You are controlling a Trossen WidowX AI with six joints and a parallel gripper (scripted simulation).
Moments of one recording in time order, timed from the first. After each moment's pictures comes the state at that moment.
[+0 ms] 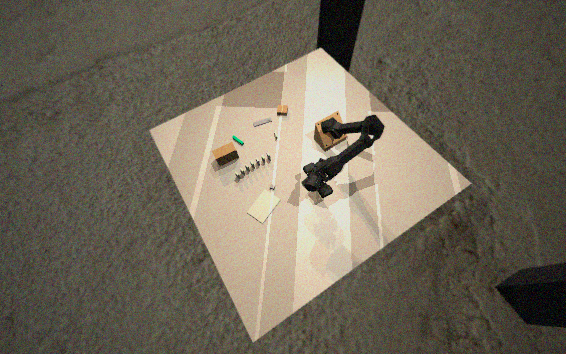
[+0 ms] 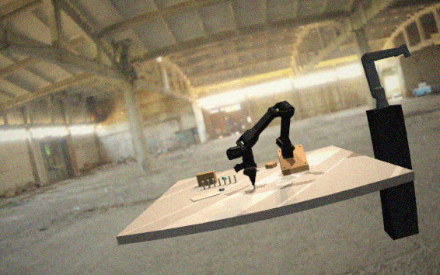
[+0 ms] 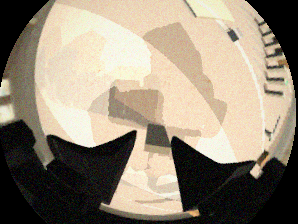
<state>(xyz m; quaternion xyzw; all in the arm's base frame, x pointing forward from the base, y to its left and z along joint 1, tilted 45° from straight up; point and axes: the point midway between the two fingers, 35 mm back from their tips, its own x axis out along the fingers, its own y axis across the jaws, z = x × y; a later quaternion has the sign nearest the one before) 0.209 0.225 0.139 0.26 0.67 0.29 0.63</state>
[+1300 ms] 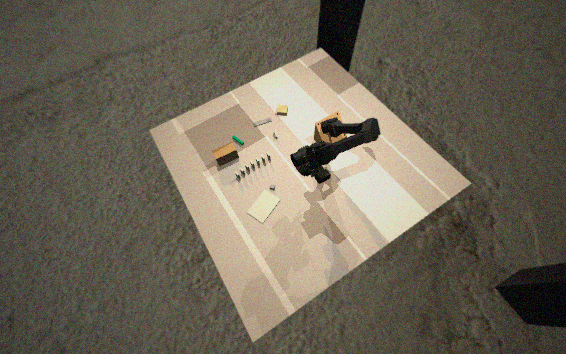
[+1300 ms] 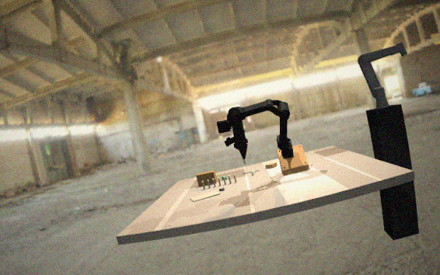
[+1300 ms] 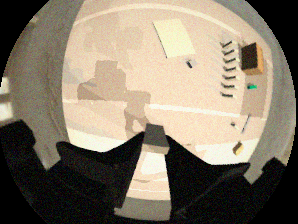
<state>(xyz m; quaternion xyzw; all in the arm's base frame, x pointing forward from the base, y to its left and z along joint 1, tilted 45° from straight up) 0.241 0.111 0.215 0.25 0.66 0.29 0.64</state>
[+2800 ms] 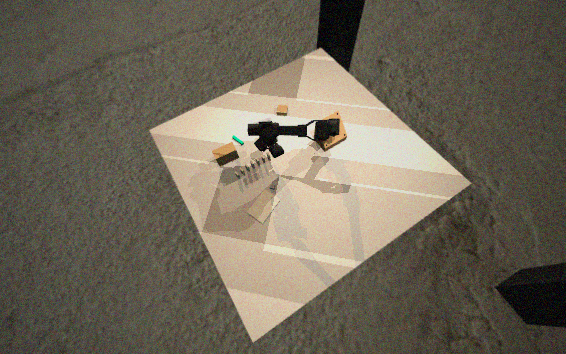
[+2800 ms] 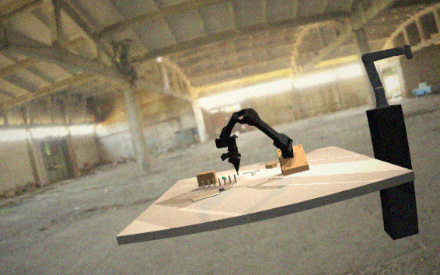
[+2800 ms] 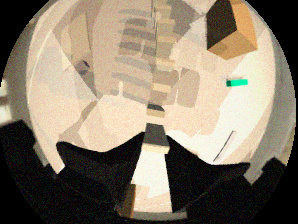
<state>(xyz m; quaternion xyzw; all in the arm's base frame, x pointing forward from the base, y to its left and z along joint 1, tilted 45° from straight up) 0.326 -0.005 -0.043 0.25 0.67 0.28 0.65</state>
